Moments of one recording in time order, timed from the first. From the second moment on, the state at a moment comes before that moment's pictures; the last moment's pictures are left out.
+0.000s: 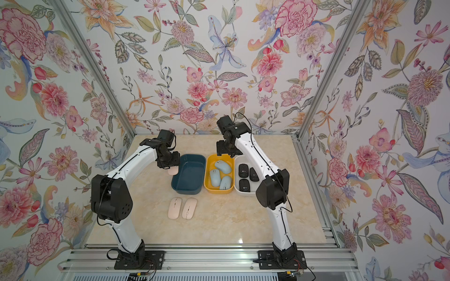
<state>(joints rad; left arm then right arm) -0.27 1.89 1.63 -0.95 -0.05 -0.36 0.55 2.18 2.34 -1.32 0.10 0.40</state>
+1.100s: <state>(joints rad) -0.36 2.28 1.90 -0.95 -0.02 -0.33 0.53 2.18 2.34 -1.32 0.12 0.40</state>
